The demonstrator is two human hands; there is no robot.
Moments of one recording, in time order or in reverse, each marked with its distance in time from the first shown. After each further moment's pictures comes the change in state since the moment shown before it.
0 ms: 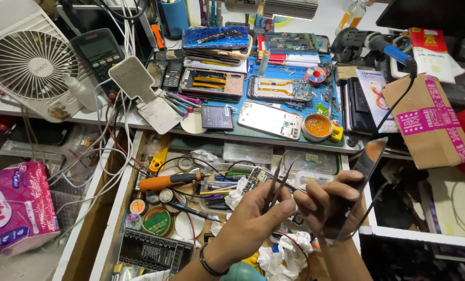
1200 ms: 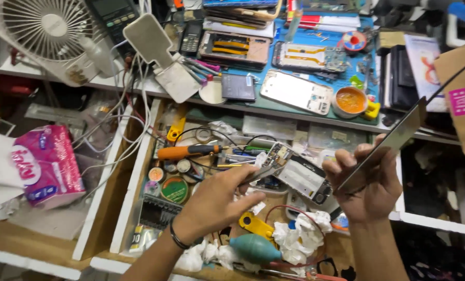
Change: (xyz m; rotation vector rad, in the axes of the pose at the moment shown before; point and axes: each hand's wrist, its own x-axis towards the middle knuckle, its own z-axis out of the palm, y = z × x) left_hand -0.036 0.002 -0.074 0.947 -0.002 -0.090; right_hand 0.004 -0.014 0.002 -0.255 0.290 -0.016
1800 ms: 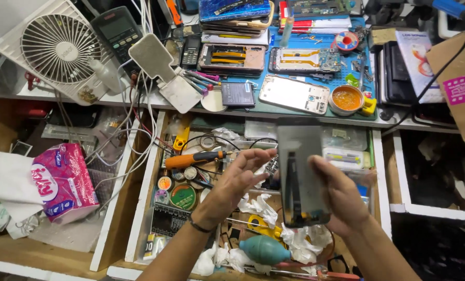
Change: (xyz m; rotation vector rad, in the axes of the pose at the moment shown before) left_hand 0.021 -0.022 0.023 -0.902 -0.037 0.235; right_hand -0.005 0.030 0.073 -0.413 0.421 0.500
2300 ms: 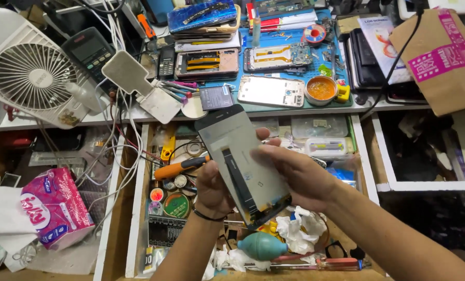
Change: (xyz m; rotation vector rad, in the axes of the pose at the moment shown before) left_hand 0.037 -0.004 0.009 -0.925 -0.331 0.090; right_hand -0.010 -0.028 0.061 0.032 -0.112 0.238
